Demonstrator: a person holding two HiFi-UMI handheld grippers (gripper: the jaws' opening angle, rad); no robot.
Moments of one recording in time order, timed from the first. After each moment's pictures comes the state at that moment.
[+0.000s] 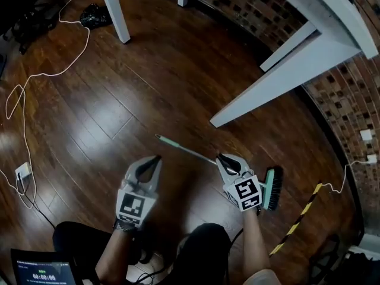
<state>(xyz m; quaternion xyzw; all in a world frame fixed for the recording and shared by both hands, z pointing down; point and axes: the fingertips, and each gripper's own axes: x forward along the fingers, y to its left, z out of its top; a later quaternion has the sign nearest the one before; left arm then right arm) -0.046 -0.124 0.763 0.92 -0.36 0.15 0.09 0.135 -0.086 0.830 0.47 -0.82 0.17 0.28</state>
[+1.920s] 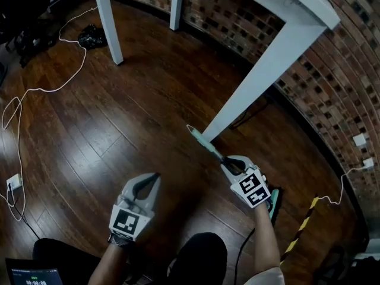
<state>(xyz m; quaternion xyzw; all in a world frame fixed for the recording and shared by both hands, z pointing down) -0.011 -0.099 0.750 0.93 -0.35 0.07 0.08 0.201 -0.105 0.838 0.41 -0.82 0.11 0.39</state>
